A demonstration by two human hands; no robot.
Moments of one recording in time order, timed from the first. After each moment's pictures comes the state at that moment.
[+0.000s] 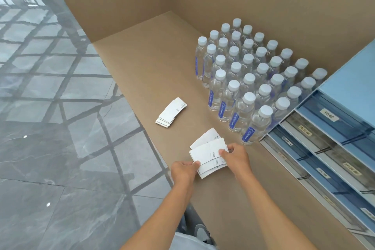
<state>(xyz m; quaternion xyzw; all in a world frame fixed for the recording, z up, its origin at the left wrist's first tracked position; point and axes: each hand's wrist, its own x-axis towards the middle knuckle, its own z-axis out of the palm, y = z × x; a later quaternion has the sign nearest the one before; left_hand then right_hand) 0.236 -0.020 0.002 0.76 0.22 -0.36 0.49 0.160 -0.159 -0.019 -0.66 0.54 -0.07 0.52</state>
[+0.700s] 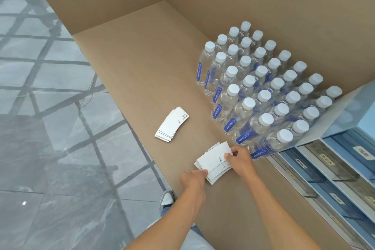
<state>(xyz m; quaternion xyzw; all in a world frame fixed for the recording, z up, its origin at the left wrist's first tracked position) 0.282 -0.060 -0.013 0.67 0.32 -0.45 0.50 0.210 -0.198 -0.034 -0.66 0.57 -0.02 0.49</state>
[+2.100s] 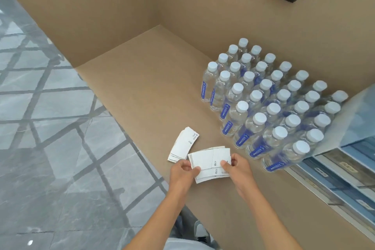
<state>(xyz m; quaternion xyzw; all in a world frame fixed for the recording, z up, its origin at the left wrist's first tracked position) 0.395 -0.025 0.015 0.75 0.03 -0.44 0.49 0.270 -0.150 -0.001 -0.53 0.55 -0.14 0.63</state>
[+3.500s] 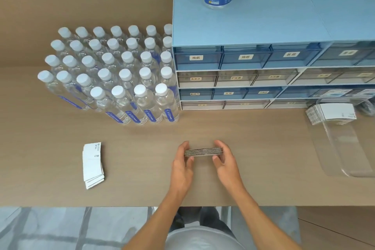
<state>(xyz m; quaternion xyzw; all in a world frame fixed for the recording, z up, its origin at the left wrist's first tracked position) 0.213 -0.051 -0.028 0.64 -0.52 -0.47 0.32 0.057 -0.042 -0.041 -0.40 0.68 -0.37 0.49</state>
